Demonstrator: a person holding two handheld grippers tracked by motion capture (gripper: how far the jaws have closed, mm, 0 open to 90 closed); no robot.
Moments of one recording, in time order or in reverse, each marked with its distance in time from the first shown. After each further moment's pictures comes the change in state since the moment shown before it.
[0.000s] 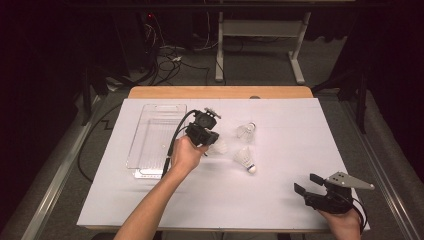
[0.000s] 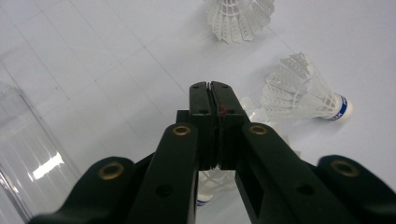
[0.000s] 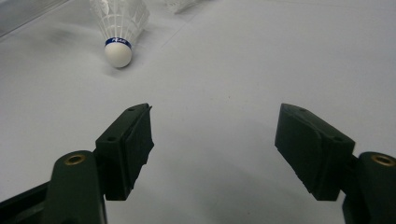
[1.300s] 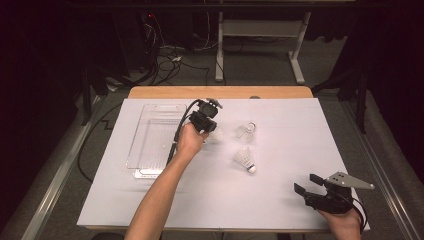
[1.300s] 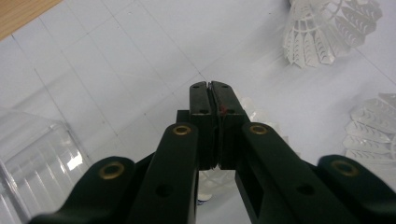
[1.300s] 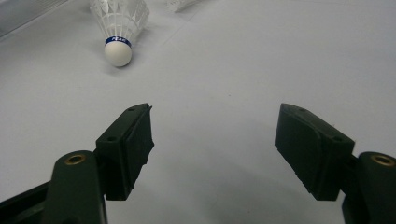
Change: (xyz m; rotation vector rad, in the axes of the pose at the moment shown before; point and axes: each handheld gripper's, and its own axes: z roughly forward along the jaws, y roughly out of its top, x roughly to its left) left arm 0.033 0.027 0.042 0.030 0.112 0.011; right arm -0.001 -0.001 0.000 0.003 0.005 0.005
